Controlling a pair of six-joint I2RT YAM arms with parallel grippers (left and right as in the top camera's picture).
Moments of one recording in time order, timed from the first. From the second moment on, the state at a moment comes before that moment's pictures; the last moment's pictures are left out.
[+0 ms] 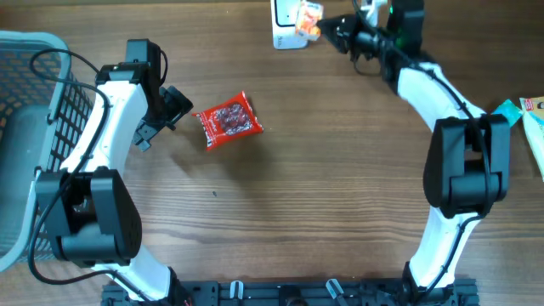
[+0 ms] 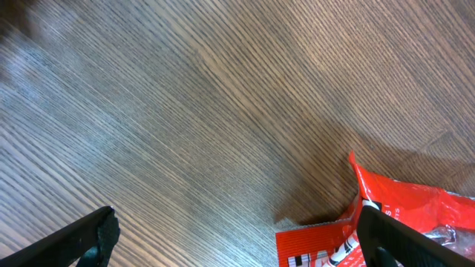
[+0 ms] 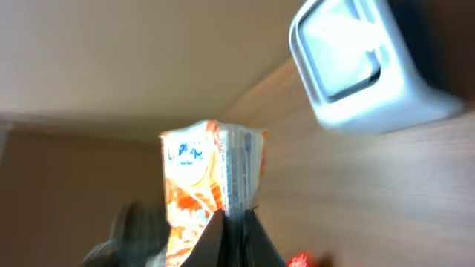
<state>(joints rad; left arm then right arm) 0.01 1.83 1.41 -1.02 -0.08 -0.78 0.09 2.11 1.54 0.16 -0.79 0.98</state>
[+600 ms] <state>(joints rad) 0.01 1.83 1.41 -1.02 -0.08 -0.78 0.44 2.31 1.69 0.26 0.40 -0.30</state>
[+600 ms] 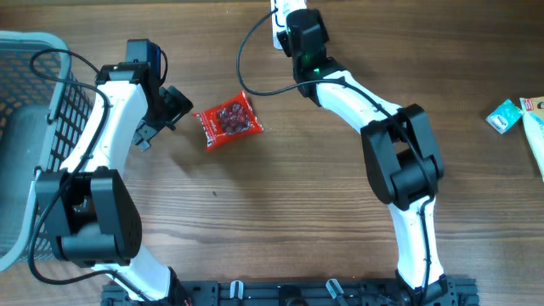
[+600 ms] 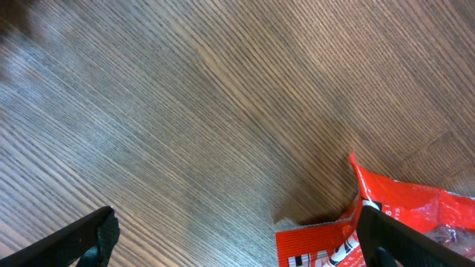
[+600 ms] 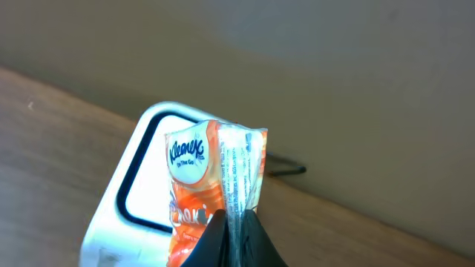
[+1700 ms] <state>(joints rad) 0.01 1.83 1.41 -1.02 -0.08 -0.78 -0.25 2.26 1.71 -0.86 0.86 0.36</state>
